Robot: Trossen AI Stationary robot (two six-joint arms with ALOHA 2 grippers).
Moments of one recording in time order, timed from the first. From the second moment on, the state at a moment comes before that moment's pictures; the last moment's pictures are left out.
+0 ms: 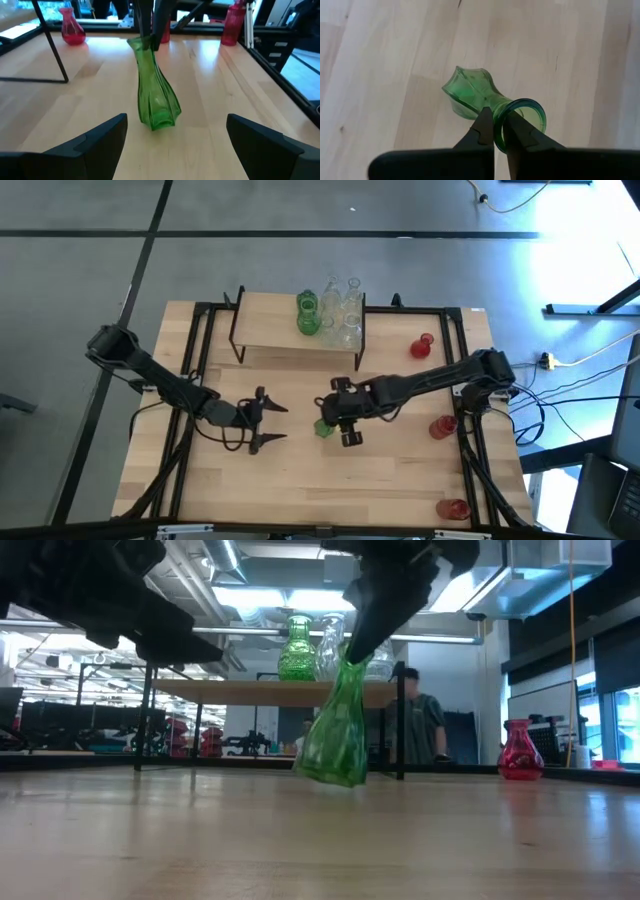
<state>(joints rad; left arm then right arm) -0.45 1.27 0.32 0.62 -0.45 -0.19 0.22 1.83 1.51 -0.77 0.12 -0.06</state>
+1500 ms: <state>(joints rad) -0.44 1.32 0.32 0.68 -0.45 -0.20 0.26 1.81 1.62 -0.86 0.14 0.08</state>
